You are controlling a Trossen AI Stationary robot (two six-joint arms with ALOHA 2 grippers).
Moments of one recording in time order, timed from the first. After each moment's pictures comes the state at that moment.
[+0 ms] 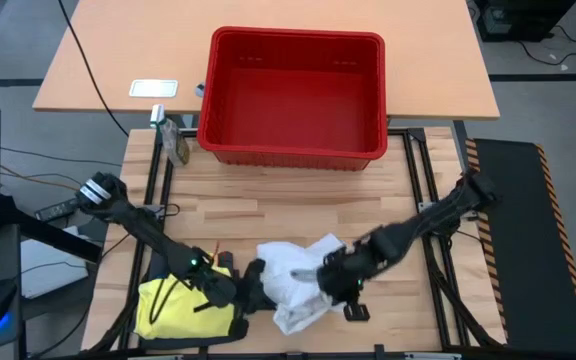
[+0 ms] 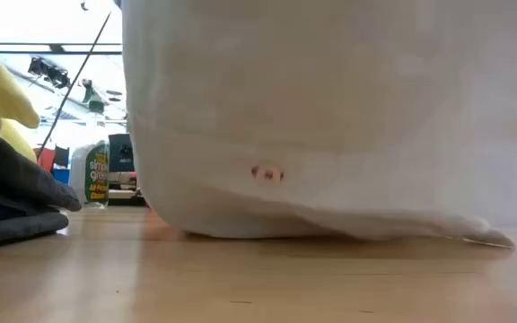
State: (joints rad) left arm -0.62 1.60 0.98 0.17 -0.27 -0.40; right arm 0.46 1.68 1.41 -0.73 -0.31 0.48
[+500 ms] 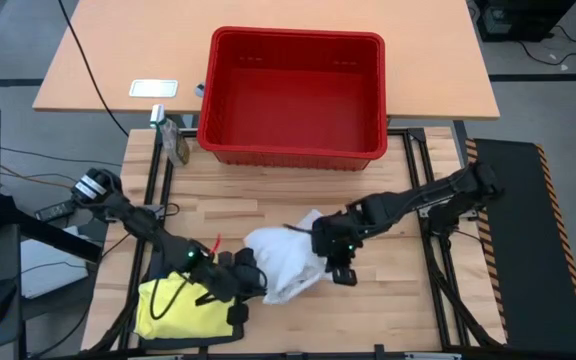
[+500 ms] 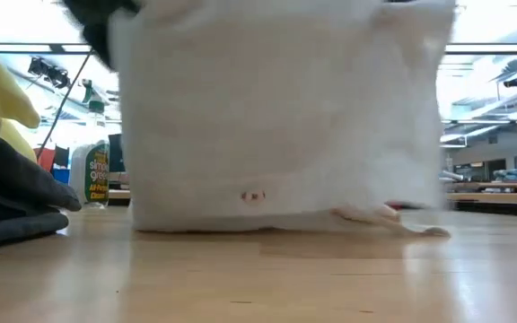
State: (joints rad) left arm -0.60 1.54 0.98 -0.14 -0.27 -0.58; right arm 0.27 1.63 1.39 -0.84 -0.37 0.42
